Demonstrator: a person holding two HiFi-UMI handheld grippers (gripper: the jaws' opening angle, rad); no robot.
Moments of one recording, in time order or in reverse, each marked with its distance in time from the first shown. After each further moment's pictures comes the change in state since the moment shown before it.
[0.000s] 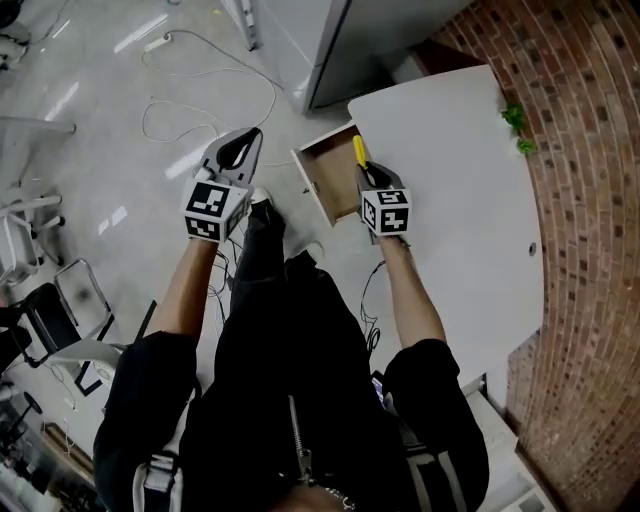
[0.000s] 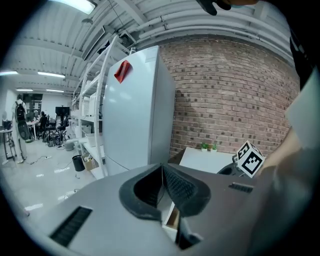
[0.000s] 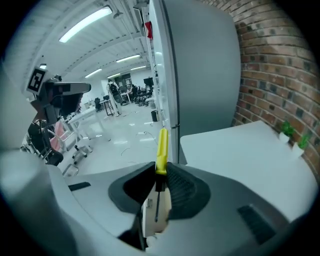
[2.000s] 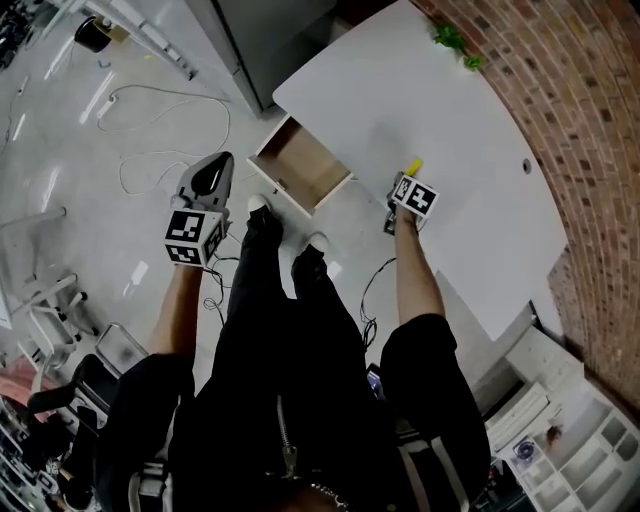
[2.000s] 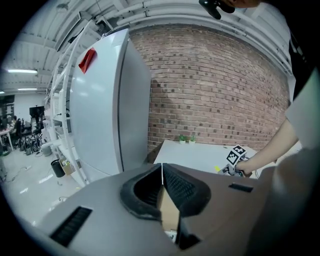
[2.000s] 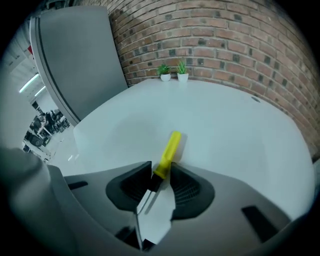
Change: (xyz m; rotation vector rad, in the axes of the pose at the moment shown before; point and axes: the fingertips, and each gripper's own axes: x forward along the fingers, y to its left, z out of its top) left arm 0.033 -0.088 -0.003 0.096 0.103 -0.227; right arm -0.120 -0.189 -0.216 0.796 0.141 -0.609
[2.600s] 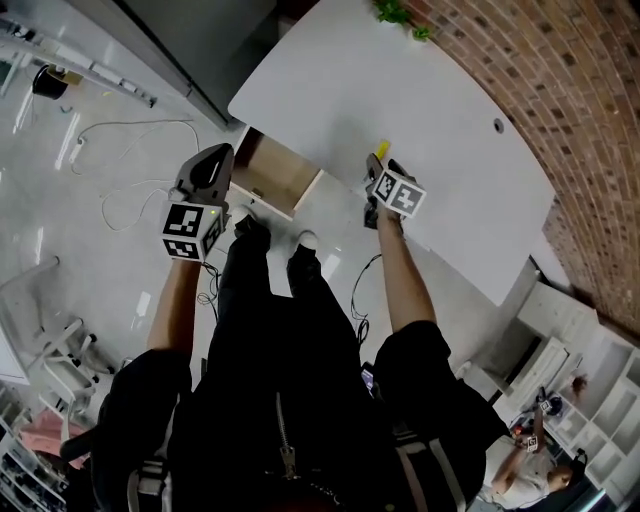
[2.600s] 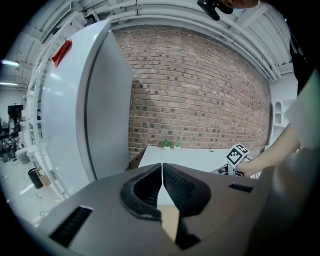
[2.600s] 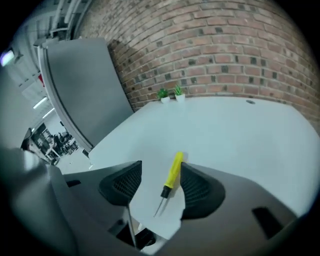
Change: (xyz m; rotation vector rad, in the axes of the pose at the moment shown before) left arm 0.066 -0.054 0.031 0.045 -0.040 -0.199; right arm -0.052 0.010 0.030 0.116 -0.199 0.116
